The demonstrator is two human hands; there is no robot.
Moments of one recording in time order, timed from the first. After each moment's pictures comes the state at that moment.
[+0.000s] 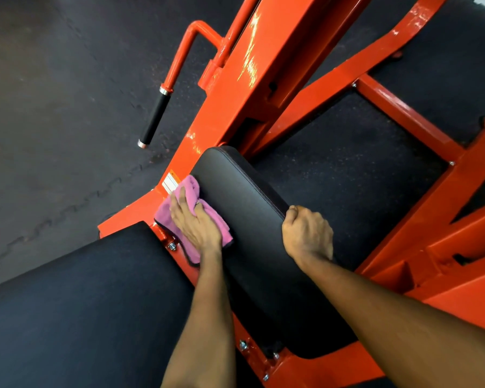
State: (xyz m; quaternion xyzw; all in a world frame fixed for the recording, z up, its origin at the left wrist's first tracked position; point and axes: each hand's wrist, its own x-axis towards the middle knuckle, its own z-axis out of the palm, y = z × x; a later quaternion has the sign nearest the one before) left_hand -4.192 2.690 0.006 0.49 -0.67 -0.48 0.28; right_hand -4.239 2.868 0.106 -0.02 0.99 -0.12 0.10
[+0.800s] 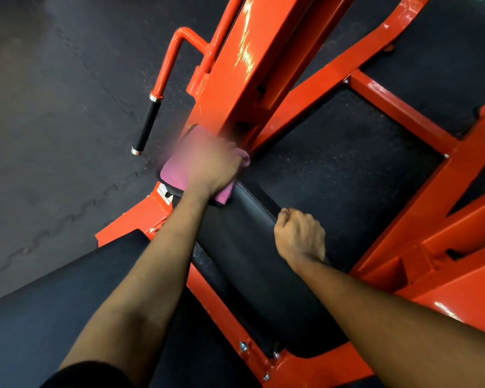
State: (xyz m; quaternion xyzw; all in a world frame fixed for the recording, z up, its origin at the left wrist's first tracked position) left_hand -4.303 2.648 0.093 0.11 -0.98 -0.14 0.04; right_hand -4.241 2.871 0.107 -0.02 0.98 -0.14 0.11
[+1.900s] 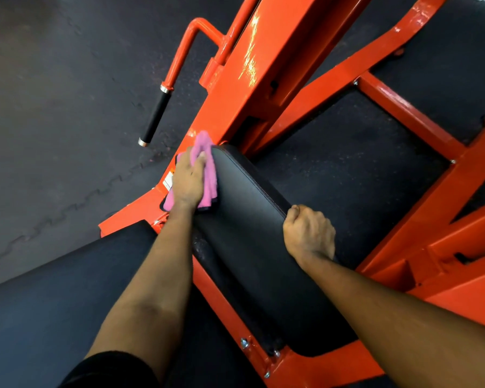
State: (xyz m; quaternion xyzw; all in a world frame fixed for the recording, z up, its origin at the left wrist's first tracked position) left_hand -4.247 2.605 0.027 0.28 -0.80 -0.50 0.16; right_hand -4.237 2.870 0.103 -0.02 0.99 -0.13 0.08
